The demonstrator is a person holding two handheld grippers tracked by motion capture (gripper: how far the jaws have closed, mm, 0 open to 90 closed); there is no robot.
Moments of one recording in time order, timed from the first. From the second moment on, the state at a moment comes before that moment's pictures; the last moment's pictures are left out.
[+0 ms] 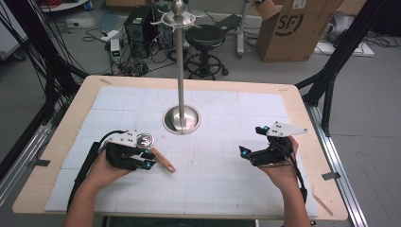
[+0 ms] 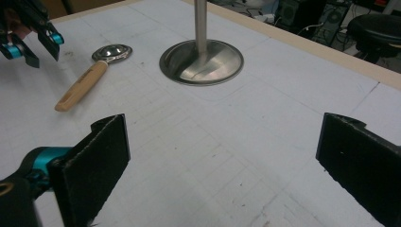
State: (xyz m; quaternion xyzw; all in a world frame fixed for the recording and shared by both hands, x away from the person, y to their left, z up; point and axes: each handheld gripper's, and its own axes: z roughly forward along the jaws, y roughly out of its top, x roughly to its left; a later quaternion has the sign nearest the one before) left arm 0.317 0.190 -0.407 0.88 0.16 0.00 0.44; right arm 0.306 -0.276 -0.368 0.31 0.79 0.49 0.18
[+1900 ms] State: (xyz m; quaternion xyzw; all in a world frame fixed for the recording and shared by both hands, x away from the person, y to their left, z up) left arm 0.362 0.103 -0.426 0.91 0.21 0.06 0.35; right arm 0.308 -0.278 -0.377 0.32 0.80 0.48 0.17
